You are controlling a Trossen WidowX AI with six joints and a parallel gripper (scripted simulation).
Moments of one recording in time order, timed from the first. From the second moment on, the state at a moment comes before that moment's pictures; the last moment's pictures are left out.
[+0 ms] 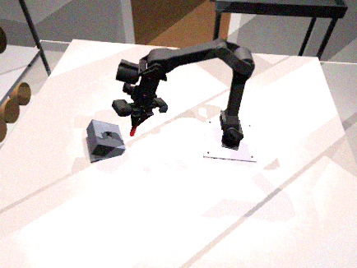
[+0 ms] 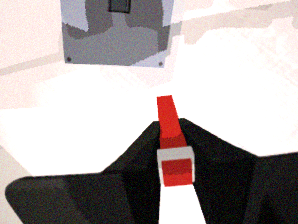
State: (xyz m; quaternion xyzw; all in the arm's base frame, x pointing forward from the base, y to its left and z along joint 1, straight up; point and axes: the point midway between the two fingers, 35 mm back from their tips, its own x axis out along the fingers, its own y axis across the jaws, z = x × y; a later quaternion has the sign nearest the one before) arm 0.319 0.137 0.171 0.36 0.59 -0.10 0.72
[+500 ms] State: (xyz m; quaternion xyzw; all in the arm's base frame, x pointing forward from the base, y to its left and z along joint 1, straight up) arm 0.337 0.121 0.178 0.41 0.56 -0.10 0.71
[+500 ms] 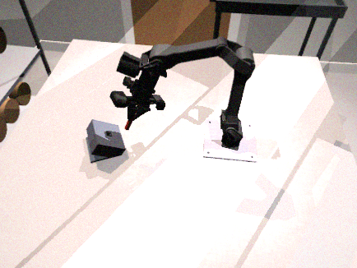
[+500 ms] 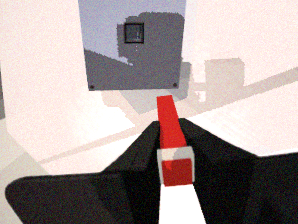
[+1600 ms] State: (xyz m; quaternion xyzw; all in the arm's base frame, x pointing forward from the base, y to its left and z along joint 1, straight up) arm 0.376 0.103 0.173 0.48 0.50 -0.10 0.71
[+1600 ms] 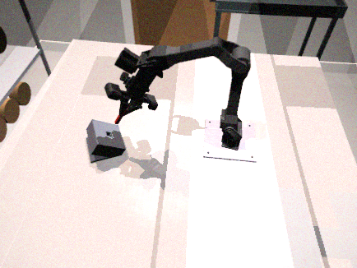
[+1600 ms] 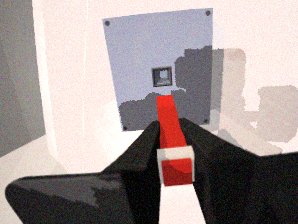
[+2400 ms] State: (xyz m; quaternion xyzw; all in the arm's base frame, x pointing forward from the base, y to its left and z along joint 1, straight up) arm 0.394 0.109 0.147 0.49 0.50 -0.10 0.71
